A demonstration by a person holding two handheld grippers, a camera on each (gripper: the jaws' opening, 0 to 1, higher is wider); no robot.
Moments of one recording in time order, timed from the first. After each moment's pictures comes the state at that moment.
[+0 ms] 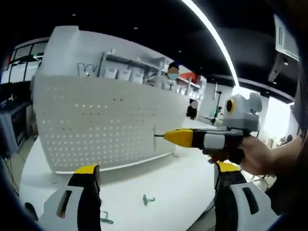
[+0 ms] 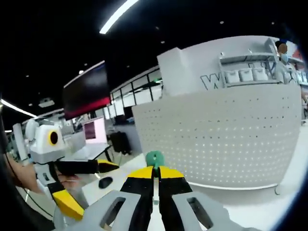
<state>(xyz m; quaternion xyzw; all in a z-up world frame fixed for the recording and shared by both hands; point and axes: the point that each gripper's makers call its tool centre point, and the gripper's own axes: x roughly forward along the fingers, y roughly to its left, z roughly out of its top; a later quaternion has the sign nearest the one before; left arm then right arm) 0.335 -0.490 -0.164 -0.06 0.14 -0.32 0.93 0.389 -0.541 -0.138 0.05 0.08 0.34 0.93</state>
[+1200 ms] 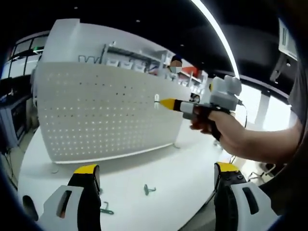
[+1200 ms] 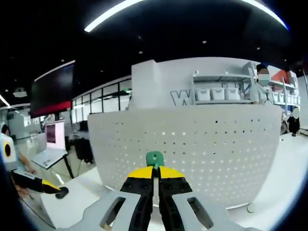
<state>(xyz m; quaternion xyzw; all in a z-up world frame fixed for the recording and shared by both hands) 0.332 -0.475 -0.190 -0.07 0.18 -0.32 0.93 0.482 -0.594 -0.125 0.02 0.03 0.19 0.98</state>
